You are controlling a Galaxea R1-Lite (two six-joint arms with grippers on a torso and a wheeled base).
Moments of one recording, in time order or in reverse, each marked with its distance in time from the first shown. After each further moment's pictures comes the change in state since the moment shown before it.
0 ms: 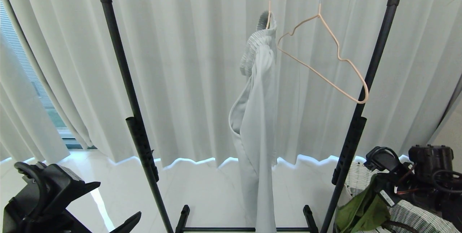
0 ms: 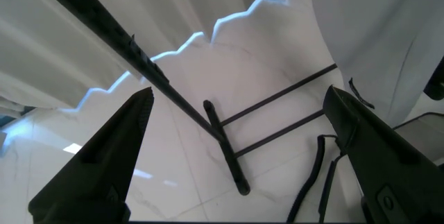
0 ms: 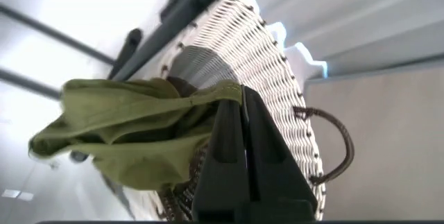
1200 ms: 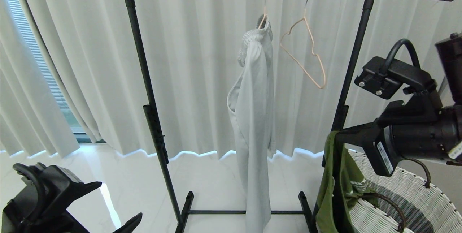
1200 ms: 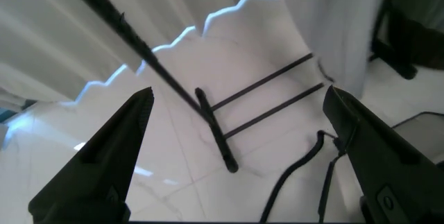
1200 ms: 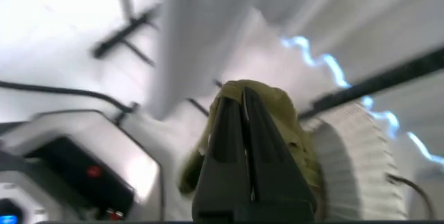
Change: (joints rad) left arm -0.026 0.000 -0.006 0.001 0.001 0.002; right arm 0.687 -0.428 -0.822 1.209 0.000 0.503
